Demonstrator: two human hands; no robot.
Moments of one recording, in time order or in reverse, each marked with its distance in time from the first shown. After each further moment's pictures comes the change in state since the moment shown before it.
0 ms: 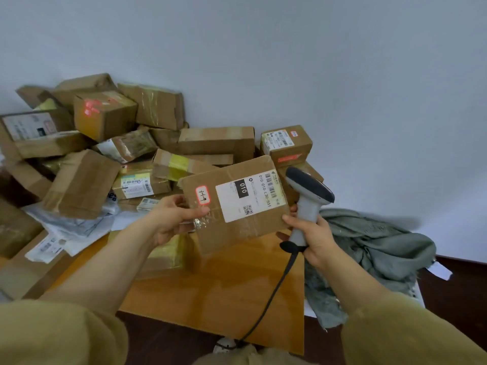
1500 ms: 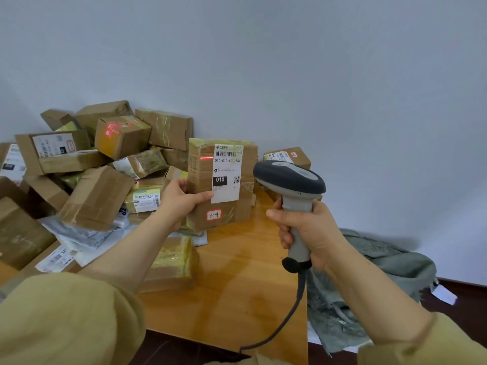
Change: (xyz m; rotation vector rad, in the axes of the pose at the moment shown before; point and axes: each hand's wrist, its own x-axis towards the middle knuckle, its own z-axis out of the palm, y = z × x) left_hand 0.009 0.028 -0.004 0.143 0.257 0.320; right_hand -0.097 -0.068 0.064 -0.306 -0.258 -0.191
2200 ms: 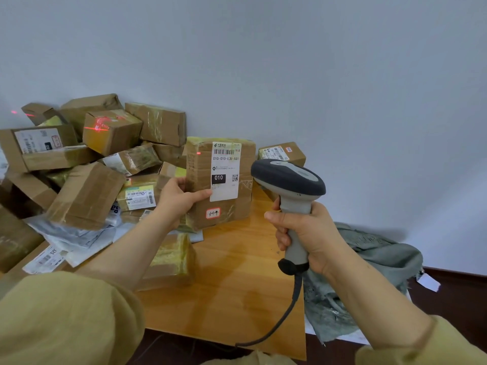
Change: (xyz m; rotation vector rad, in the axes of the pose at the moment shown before) left_hand 0.013 -0.013 0.001 -0.022 -0.035 -0.011; right_hand -0.009 0.006 0.009 0.024 0.032 0.016
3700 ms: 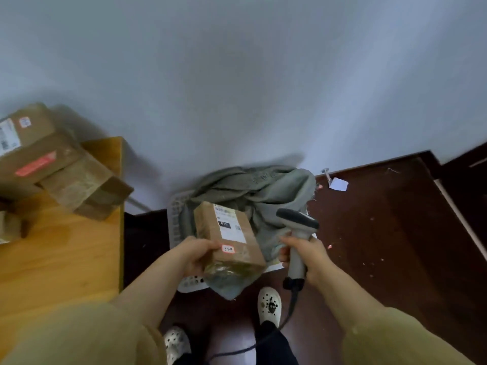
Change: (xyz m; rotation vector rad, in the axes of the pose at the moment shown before) left_hand -0.045 -0.116 0.485 0.325 -0.572 -0.868; right_hand 0.021 0.167 -0.475 0.244 0.703 0.649
